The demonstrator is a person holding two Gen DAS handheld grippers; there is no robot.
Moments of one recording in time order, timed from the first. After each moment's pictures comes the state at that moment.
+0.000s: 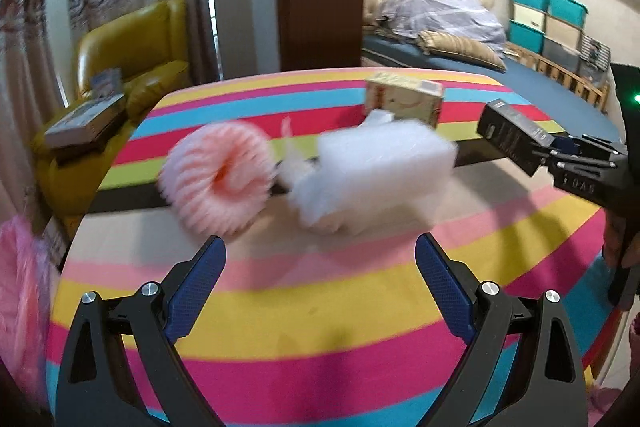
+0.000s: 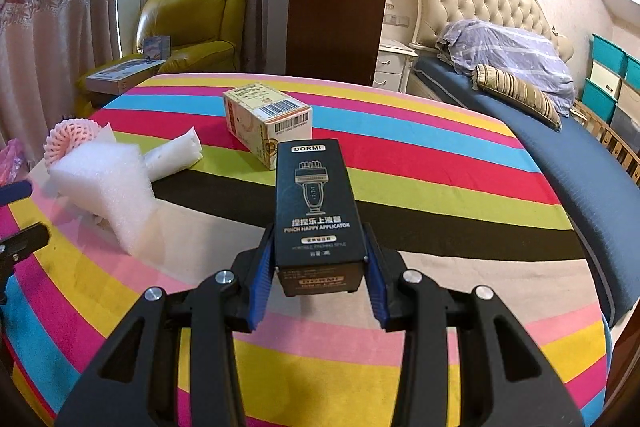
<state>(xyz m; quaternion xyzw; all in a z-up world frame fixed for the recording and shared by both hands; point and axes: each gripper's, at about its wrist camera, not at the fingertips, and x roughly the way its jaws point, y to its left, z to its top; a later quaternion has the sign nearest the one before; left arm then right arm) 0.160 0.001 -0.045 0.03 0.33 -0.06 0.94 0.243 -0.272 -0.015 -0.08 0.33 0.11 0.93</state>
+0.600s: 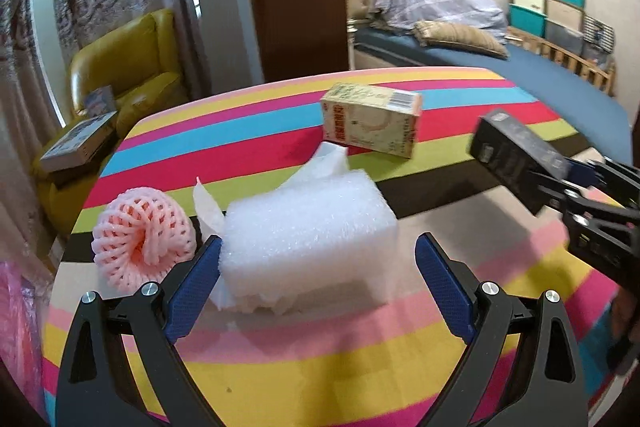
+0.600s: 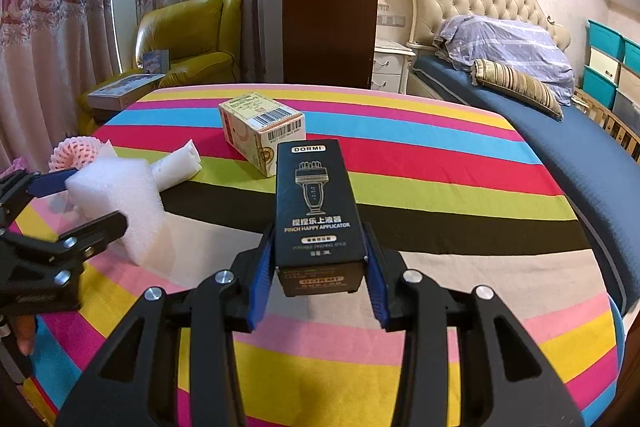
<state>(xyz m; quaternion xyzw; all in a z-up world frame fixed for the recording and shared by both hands) 0.215 -0.060 -0.043 0.05 0.35 -0.04 0.94 0.244 -0.279 -0.014 -0.05 0.32 0.11 0.94</state>
